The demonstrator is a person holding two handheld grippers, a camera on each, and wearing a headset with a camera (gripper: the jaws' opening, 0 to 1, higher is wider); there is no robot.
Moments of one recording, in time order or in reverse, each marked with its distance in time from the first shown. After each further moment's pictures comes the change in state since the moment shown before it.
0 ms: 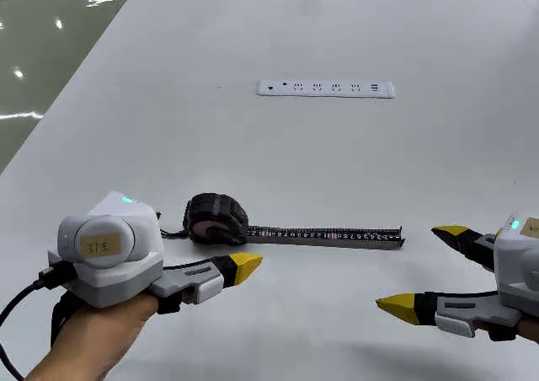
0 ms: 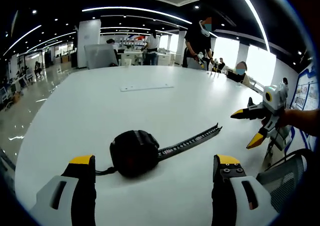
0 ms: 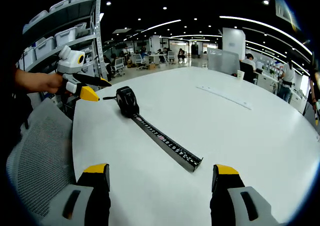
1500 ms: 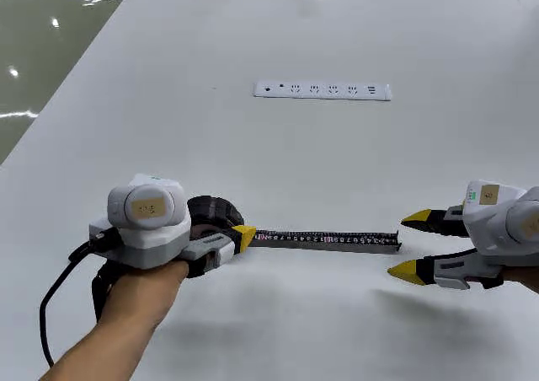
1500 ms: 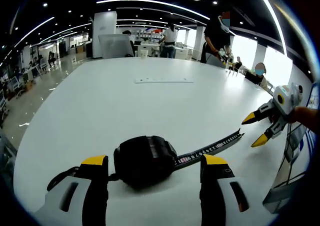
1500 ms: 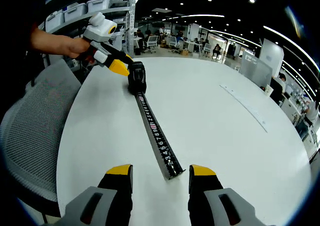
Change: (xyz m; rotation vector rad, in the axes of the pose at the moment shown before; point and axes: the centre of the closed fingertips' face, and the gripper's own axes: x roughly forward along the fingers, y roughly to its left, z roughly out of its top) left arm 0.042 0.024 -0.003 -0.081 0.066 0.133; right arm 0.030 -0.036 -0.007 -0.307 0.161 0.161
